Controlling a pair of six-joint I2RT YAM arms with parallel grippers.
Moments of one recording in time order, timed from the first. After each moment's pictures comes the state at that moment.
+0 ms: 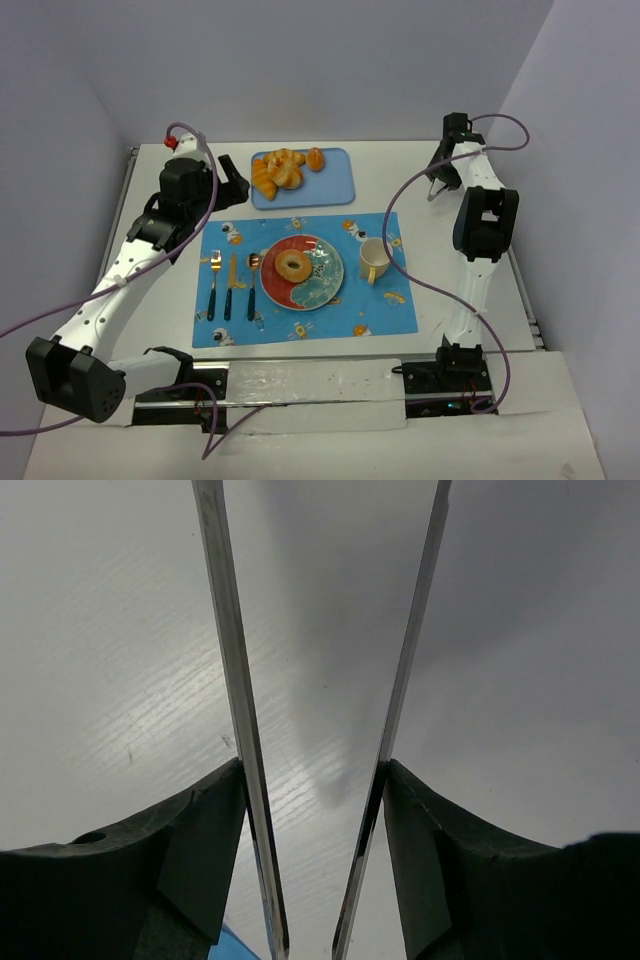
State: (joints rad) left arm -0.36 1.19 1.12 -0.32 -0.13 -0.46; right arm -0.10 2.31 2.06 -0.80 0.23 0.46
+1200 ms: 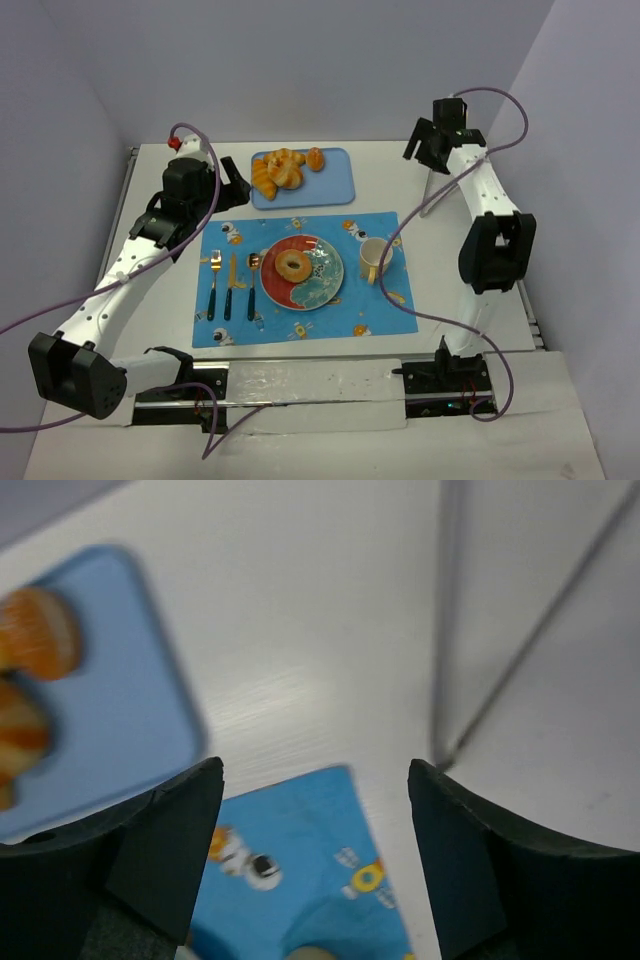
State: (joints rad) left arm -0.36 1.21 1.12 -0.33 -0.13 -0.46; right arm 0.02 1.96 1.82 -0.71 0.12 0.41
